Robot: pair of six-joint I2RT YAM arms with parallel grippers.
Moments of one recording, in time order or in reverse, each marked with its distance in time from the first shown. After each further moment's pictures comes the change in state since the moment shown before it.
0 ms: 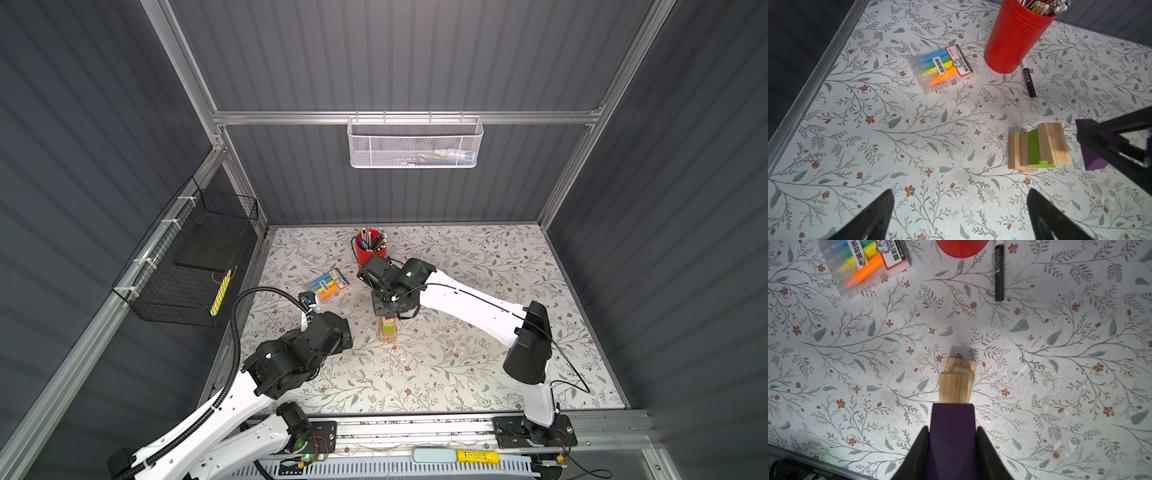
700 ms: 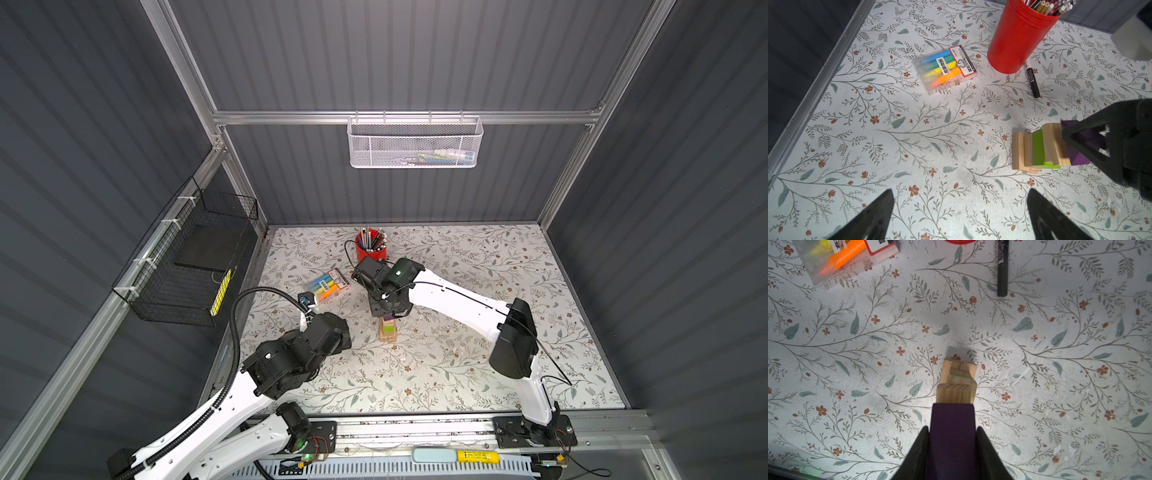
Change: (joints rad) left arm 0.000 -0.001 0.000 -0.013 -0.011 0.000; right arm -0.010 0.082 0.063 -0.040 -0.002 -0.014
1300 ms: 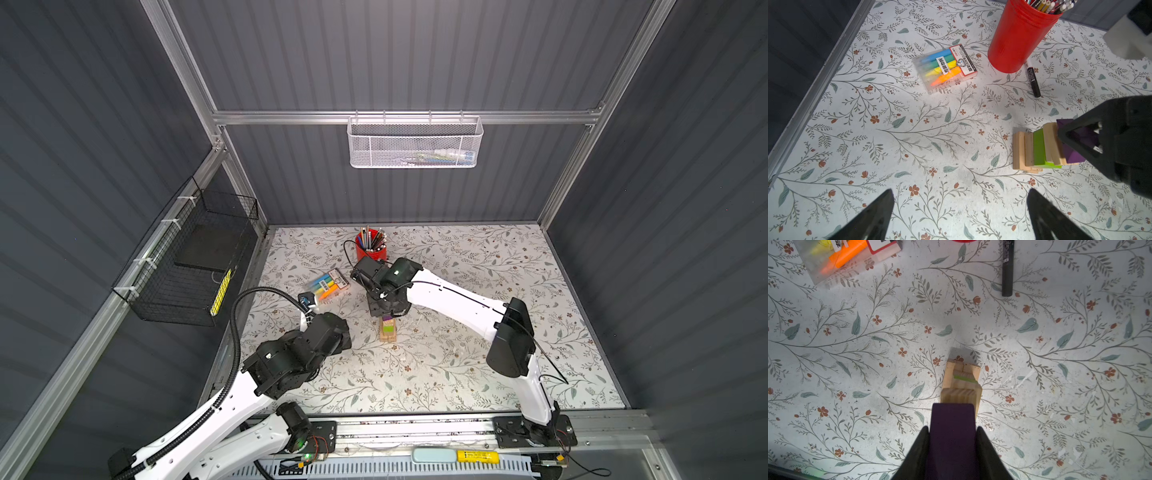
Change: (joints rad) left arm 0.000 0.001 -0.003 0.000 0.000 0.000; right arm -0.003 0.026 0.018 0.003 -0.014 -0.003
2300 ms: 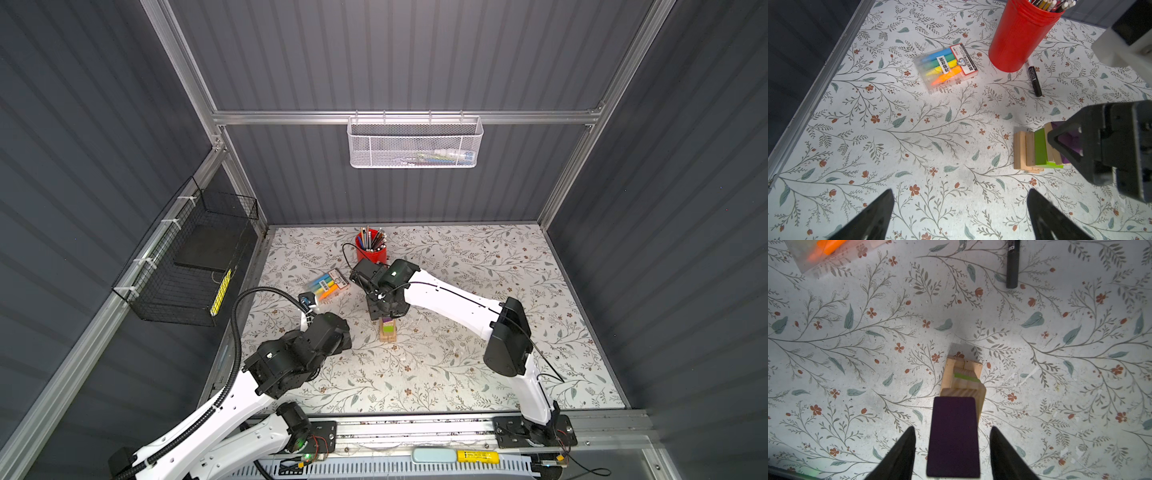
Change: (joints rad) left arm 0.000 0.004 -0.002 -0.001 -0.001 -0.002; right arm 0.000 0.024 0.001 -0.011 -0.019 -0.001
